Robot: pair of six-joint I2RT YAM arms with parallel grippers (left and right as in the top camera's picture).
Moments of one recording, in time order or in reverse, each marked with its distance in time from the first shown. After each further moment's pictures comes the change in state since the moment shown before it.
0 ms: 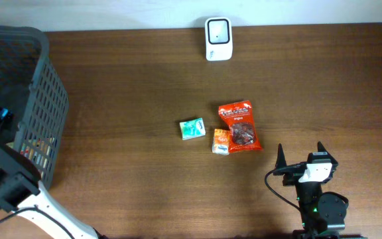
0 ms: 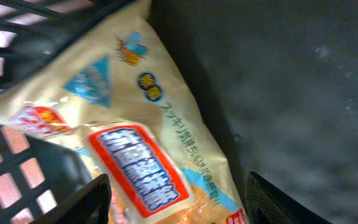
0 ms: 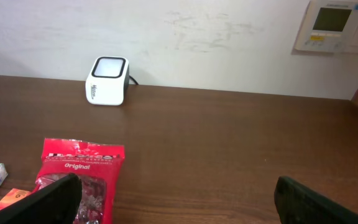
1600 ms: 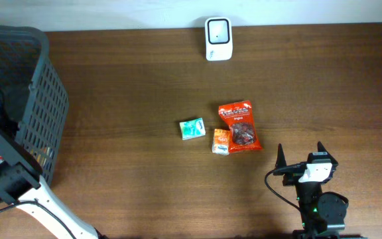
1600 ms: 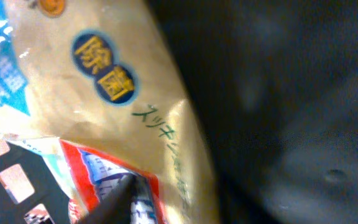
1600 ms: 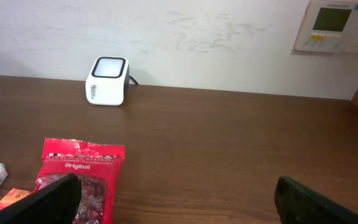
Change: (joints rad) left arm -0.024 0.090 -0.137 0.016 -0.124 -0.027; right arm 0.000 0.000 0.000 0.000 0.000 0.000
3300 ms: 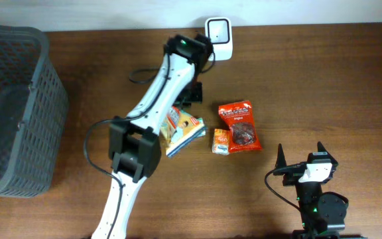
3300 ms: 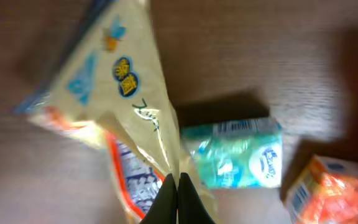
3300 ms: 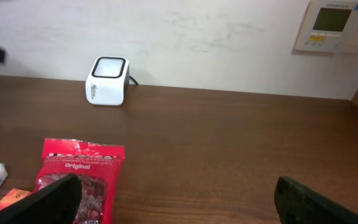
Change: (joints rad) left arm -1.161 0.129 0.447 -0.231 0.247 0.129; right arm 0.000 0.000 0.000 0.000 0.000 0.000
